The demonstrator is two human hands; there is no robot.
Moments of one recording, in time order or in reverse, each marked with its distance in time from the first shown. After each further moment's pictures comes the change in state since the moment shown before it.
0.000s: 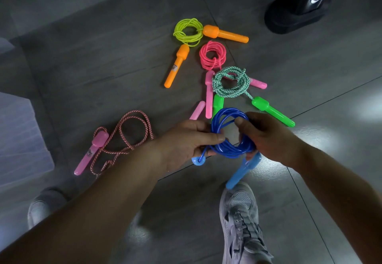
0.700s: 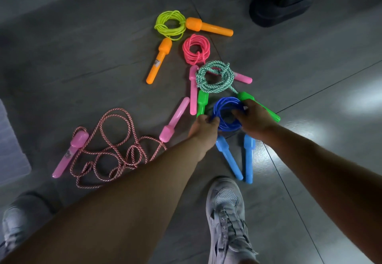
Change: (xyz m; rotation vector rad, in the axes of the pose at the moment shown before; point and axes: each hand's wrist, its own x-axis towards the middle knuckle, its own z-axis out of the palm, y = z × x) left_hand 0.103 -0.043 0.056 0.244 0.434 -0.056; right_hand 0.069 0.083 -0.022 -0.378 0.280 0.210
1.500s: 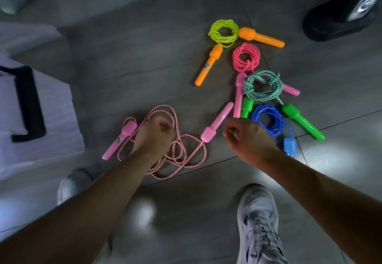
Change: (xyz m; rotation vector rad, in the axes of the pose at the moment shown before) left_hand -0.053 -0.051 -0.204 0.463 0.433 0.170; right_hand -0.059 -0.089 0.069 -0.148 0.032 -0.538
